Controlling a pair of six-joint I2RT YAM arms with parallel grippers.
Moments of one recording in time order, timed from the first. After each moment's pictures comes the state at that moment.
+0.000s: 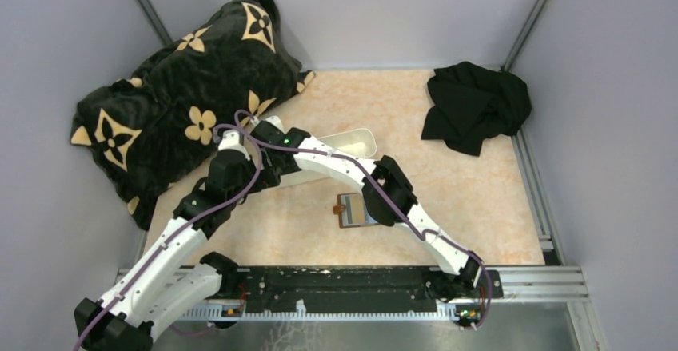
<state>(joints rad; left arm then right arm) -0.47 0.79 0.65 -0.42 -0.28 -0.53 1.04 2.49 2.34 -0.87 0.27 0.45</state>
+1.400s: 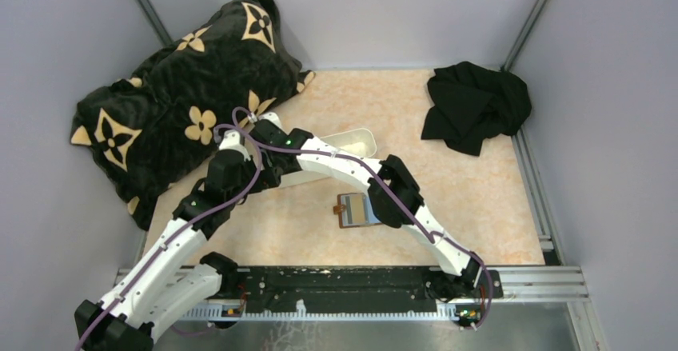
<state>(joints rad) -0.46 0.78 0.64 -0.40 -0.23 -0.53 1.06 2.40 2.24 -0.76 0.27 0.45</state>
